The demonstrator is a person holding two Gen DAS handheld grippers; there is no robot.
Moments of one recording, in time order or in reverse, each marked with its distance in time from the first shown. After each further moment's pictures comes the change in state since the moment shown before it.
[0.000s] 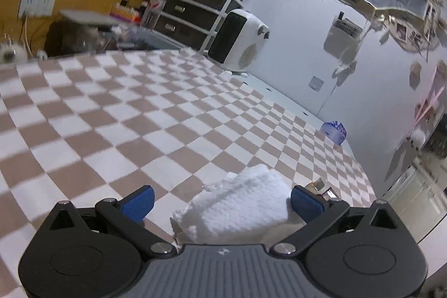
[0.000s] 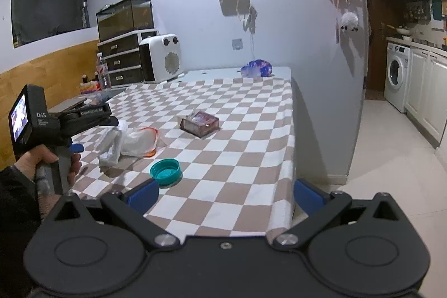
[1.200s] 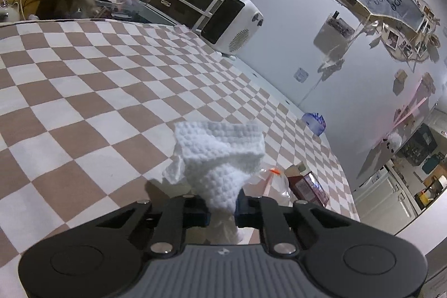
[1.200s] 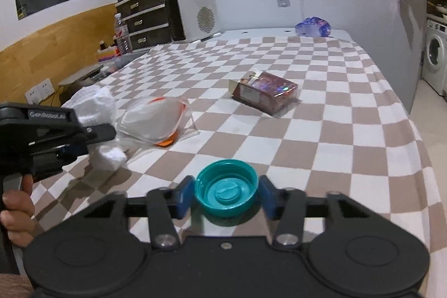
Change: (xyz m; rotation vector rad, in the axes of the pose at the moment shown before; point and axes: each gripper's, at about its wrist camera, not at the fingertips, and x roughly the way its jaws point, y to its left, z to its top) left arm -0.018 0.020 -0.012 -0.076 0.084 -0.103; right arm 0.149 0.072 0.002 0.004 0.142 0.121
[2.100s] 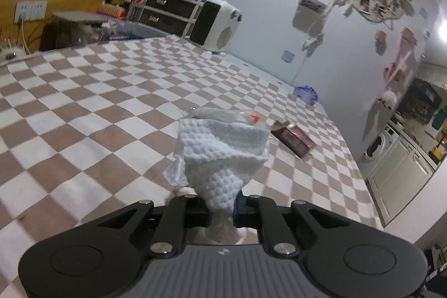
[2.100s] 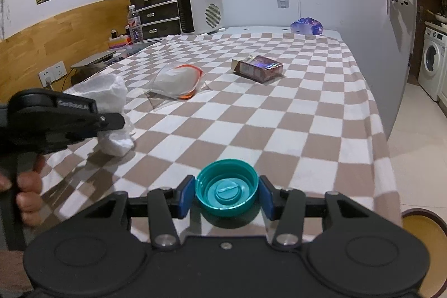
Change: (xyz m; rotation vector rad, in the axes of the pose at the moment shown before) left arm -0.094 -0.030 -0.063 0.199 -0.019 0.064; right arm -0.095 0.002 -0.060 -0.073 0.011 -0.006
